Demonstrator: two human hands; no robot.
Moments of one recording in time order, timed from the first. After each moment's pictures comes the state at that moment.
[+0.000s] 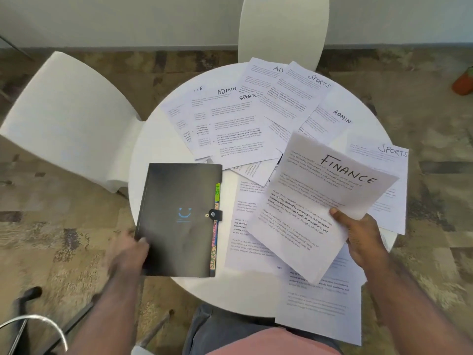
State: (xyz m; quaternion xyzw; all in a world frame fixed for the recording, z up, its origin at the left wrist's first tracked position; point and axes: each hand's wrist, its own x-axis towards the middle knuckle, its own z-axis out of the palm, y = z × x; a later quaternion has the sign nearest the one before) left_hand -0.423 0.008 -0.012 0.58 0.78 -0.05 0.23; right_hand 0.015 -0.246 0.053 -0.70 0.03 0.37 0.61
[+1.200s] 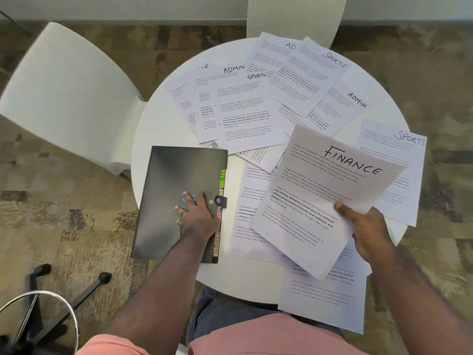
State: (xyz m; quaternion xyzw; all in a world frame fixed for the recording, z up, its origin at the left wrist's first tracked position) left_hand -0.286 -0.034 -0.037 0.70 0.63 -0.20 0.27; right_hand 0.006 -0.245 0.050 -0.72 0.03 0.38 0.58
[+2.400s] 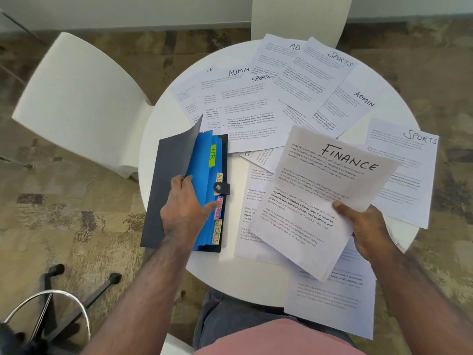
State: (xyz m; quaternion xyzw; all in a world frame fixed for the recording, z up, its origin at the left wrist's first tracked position) left_hand -0.294 -0.020 0.062 0.77 0.62 -0.02 0.15; right_hand 0.006 -0.235 0.037 -0.71 0.02 0.40 0.57
